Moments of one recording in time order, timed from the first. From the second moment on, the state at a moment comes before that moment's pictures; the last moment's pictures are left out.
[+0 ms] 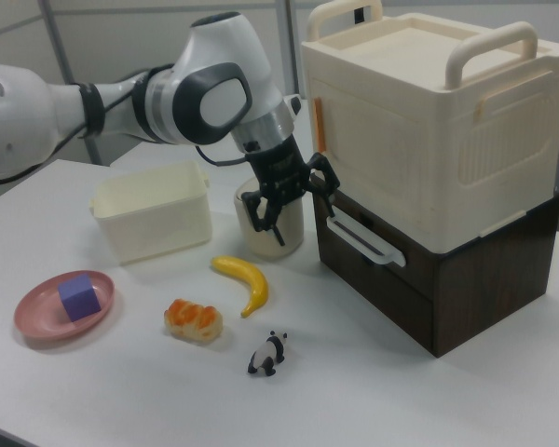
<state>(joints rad) -0.28 0.17 -0.03 -1.69 -0.21 2.04 -1.14</state>
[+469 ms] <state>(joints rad) -0.28 0.24 -0.03 -1.69 -0.34 2.14 -1.14</state>
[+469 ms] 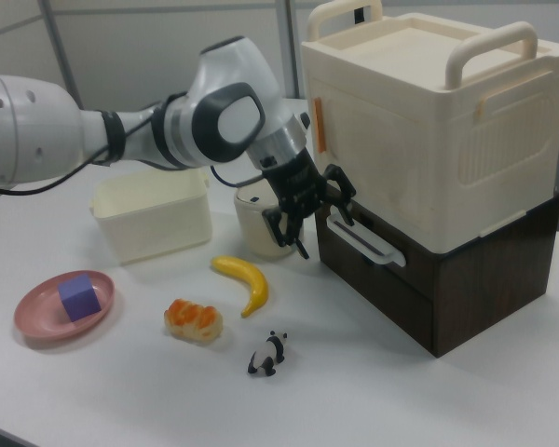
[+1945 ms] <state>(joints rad) -0.27 0.36 -0.02 -1.68 -0.41 2.26 -1.14</state>
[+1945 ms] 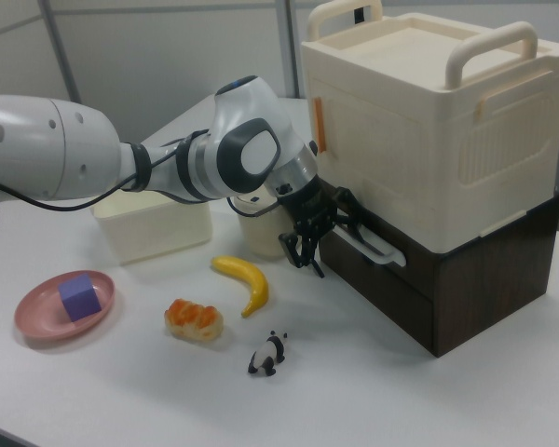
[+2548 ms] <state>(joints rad) -0.27 0.36 -0.02 -1.68 -0.41 2.26 -1.09</state>
